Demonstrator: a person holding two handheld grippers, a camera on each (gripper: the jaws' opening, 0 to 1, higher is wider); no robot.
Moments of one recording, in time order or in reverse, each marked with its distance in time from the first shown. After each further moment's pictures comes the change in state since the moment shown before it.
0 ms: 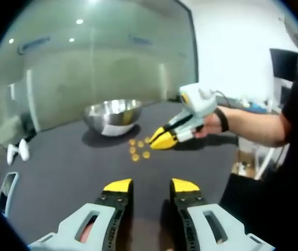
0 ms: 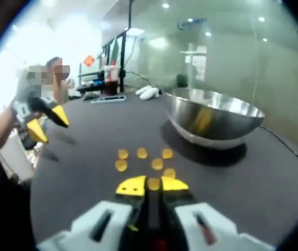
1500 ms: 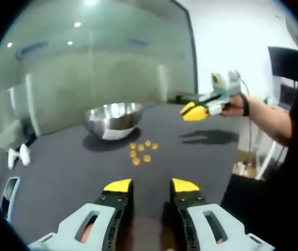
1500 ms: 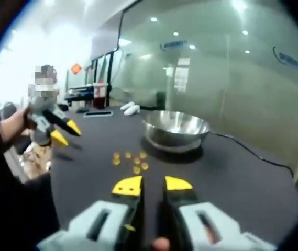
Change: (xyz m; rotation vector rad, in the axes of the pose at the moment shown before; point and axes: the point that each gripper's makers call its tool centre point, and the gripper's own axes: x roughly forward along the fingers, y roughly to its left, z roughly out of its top) left arm -0.003 0.001 0.008 0.019 -0.019 0.000; right arm -0.113 -0.017 0.013 -0.022 -0.068 -0.146
